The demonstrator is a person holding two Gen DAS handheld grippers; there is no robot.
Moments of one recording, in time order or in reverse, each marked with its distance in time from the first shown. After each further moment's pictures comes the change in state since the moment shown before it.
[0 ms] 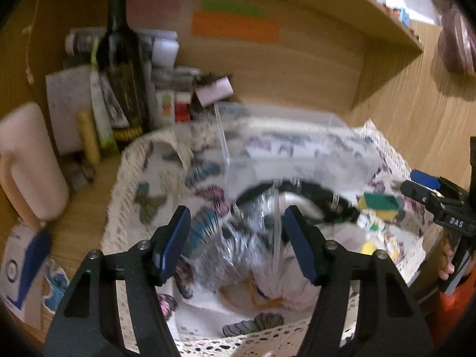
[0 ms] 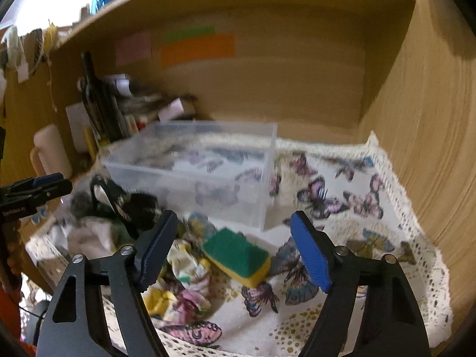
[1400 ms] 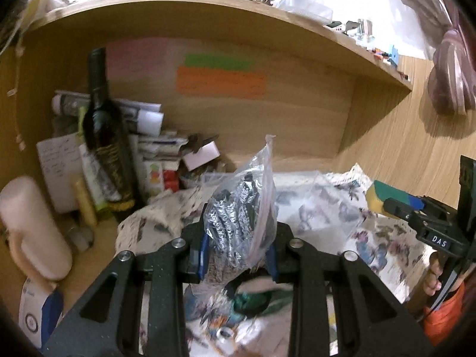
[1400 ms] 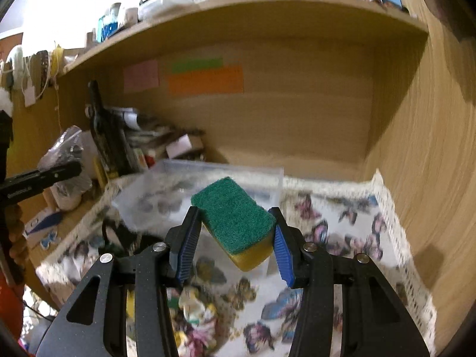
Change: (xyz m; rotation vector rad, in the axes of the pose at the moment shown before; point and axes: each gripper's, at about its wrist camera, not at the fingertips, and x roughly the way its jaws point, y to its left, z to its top) left arm -0.021 -0.015 0.078 0.027 -0.160 -0.042; right arm -0.007 -0.001 0.041 -0.018 -0.105 0.034
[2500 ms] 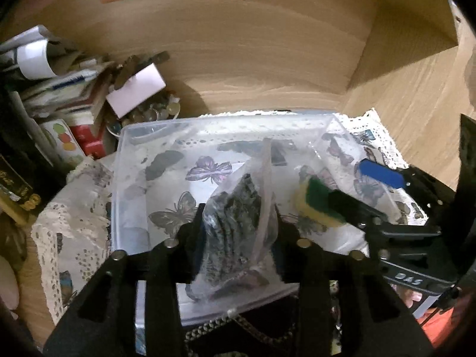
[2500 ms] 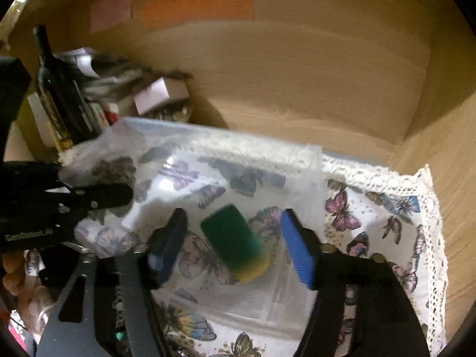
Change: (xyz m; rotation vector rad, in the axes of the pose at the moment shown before) left arm 0.157 -0.021 0.008 0.011 0.398 -0.080; right arm 0.130 0.001 0.014 -0.056 0.263 -0.033
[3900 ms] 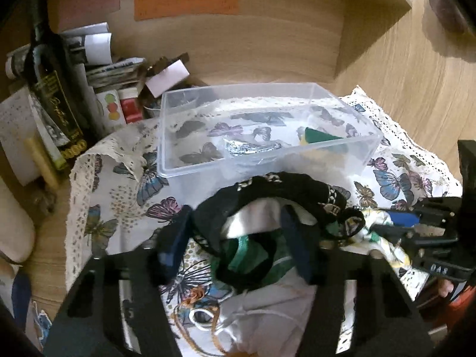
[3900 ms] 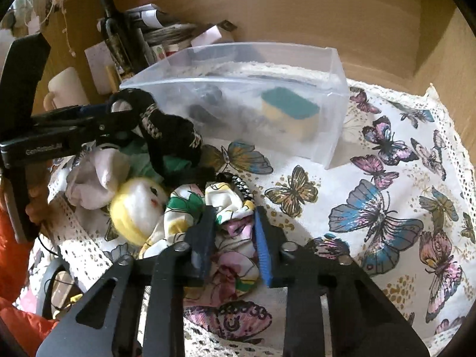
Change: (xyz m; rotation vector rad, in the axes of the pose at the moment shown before) left arm -0.054 0.000 -0.101 0.096 -0.137 0.089; right arm -0.050 0.021 -0.119 0.002 0.081 0.181
